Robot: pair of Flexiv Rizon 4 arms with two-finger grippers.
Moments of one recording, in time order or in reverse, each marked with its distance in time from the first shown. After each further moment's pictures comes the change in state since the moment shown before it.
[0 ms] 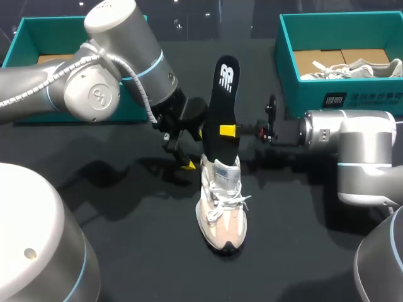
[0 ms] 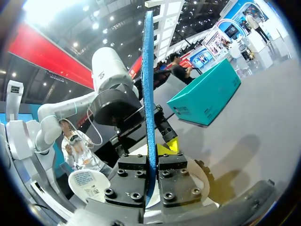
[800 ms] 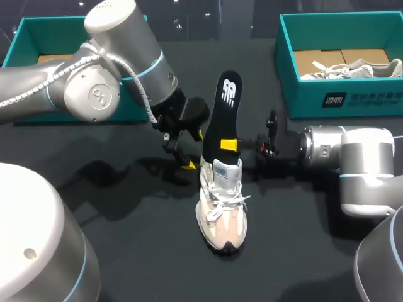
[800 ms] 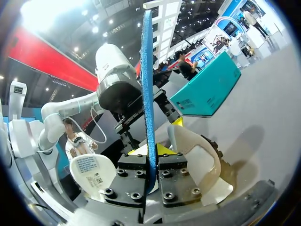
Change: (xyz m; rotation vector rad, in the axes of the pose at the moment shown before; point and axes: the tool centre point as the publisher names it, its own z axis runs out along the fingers) left arm 0.000 0.000 0.000 0.000 0.000 0.000; right arm 0.008 -0.033 -0.003 -0.017 0.033 0.039
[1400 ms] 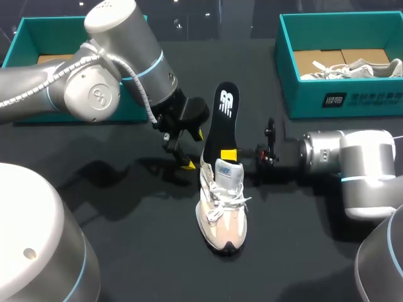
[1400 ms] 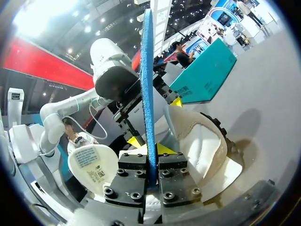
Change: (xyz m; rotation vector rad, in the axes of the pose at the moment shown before) left arm 0.000 0.000 0.000 0.000 0.000 0.000; right arm 0.003 -0.027 -0.002 0.063 -0.015 0.083
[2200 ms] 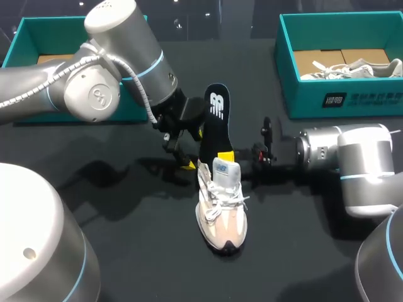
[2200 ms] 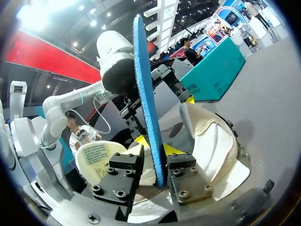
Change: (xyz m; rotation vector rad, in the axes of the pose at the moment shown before) left arm 0.000 0.000 0.000 0.000 0.000 0.000; right arm 0.013 0.001 0.008 0.045 0.038 -0.059
